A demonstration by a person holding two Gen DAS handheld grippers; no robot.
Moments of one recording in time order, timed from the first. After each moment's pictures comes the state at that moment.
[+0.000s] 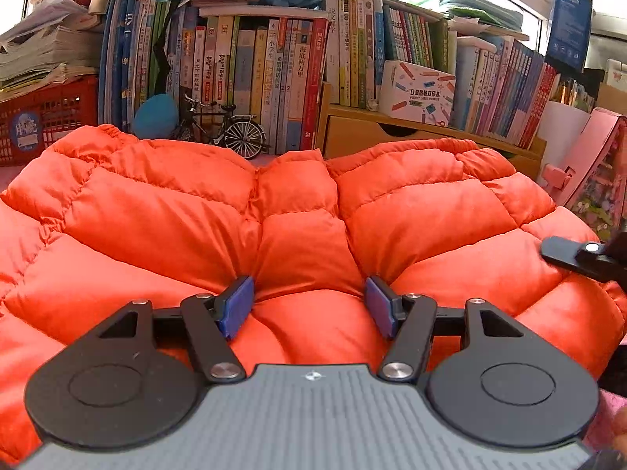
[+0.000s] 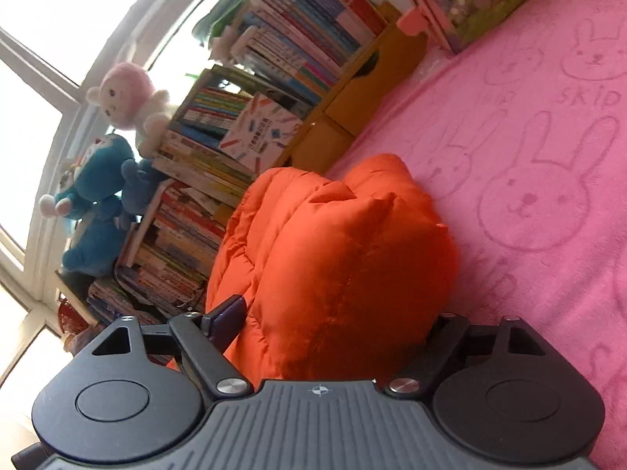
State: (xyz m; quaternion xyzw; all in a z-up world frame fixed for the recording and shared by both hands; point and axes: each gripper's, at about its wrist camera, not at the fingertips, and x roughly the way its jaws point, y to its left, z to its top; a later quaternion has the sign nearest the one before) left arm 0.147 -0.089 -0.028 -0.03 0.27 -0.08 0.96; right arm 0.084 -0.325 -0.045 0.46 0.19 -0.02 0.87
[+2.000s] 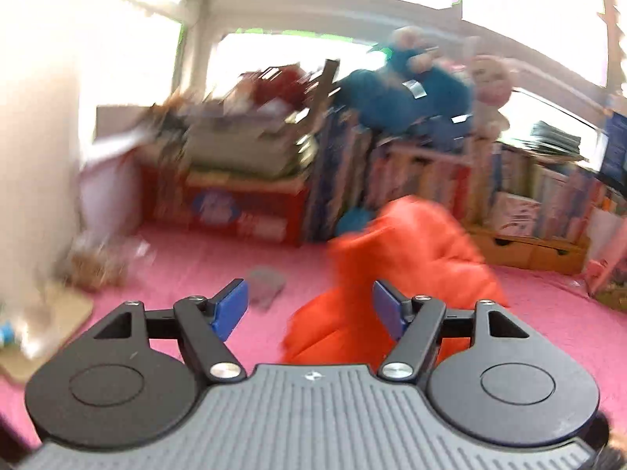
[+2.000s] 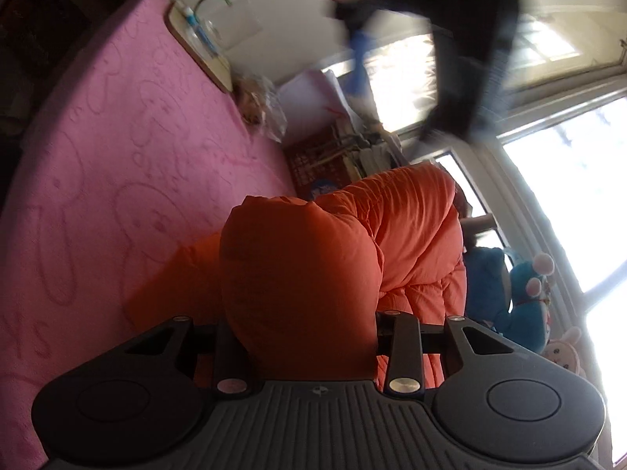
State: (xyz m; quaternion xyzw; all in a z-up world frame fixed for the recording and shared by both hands) left arm 0.017 0.145 0.110 -0.03 0.16 0.02 0.99; right arm -0.023 0.081 -0.030 -0.55 -0.03 0.20 0.81
